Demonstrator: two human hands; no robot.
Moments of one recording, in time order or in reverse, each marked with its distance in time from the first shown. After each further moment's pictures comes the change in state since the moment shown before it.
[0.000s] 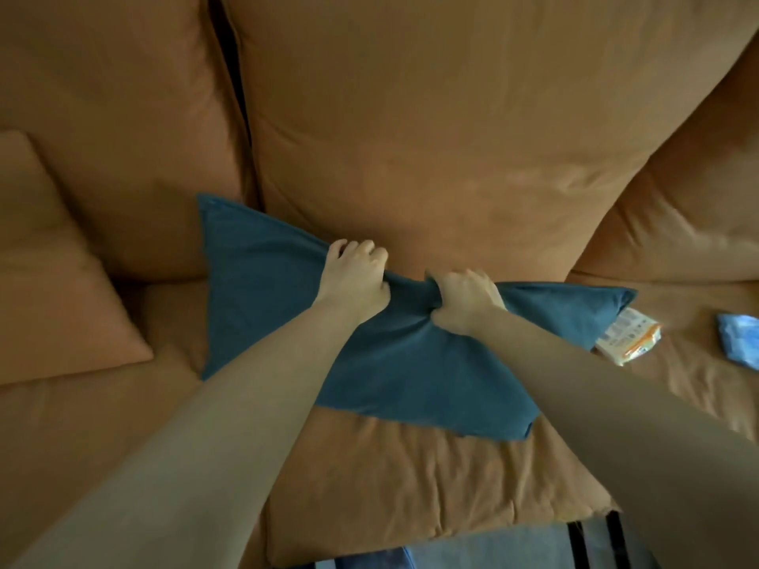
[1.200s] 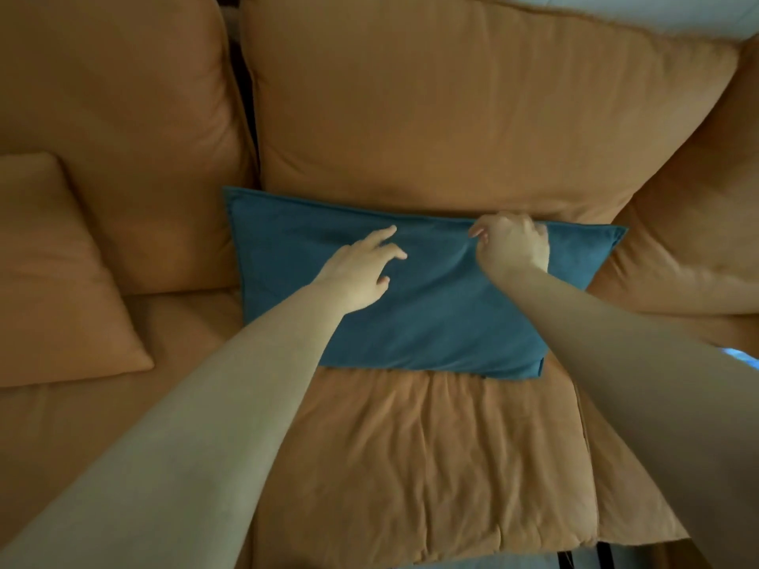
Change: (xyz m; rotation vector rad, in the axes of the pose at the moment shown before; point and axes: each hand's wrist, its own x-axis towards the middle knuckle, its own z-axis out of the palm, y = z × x) left_hand 0.022 0.001 -0.047 -0.200 -0.111 0.067; right_hand 0.035 0.046 -0.087 -0.059 0.412 0.255
